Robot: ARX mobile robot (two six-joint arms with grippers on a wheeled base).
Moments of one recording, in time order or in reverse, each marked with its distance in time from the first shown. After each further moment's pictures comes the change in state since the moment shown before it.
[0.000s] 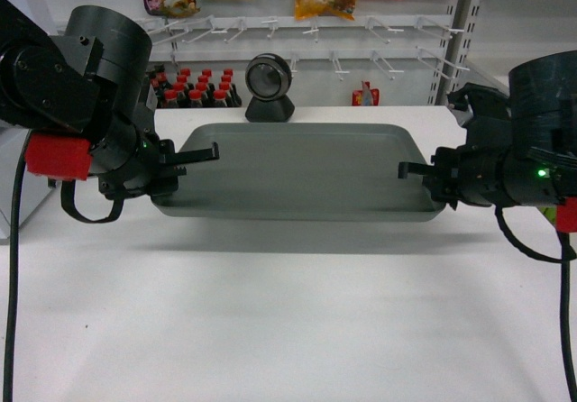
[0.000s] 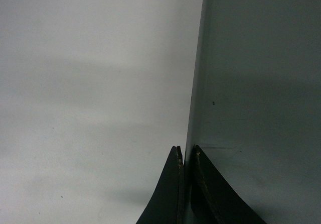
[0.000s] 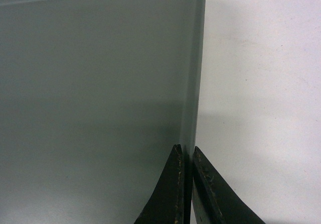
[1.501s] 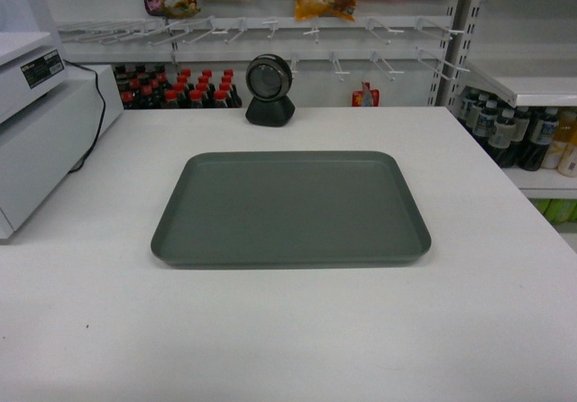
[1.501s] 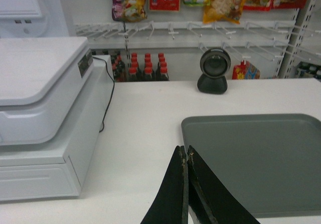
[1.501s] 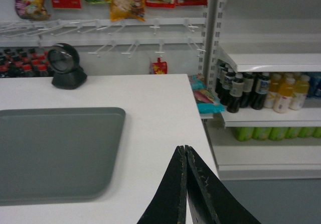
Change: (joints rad) left arm 0.089 -0.915 -1.114 0.989 0.141 0.269; right arm -0.118 -0.826 -1.068 0.797 0.155 -0.186
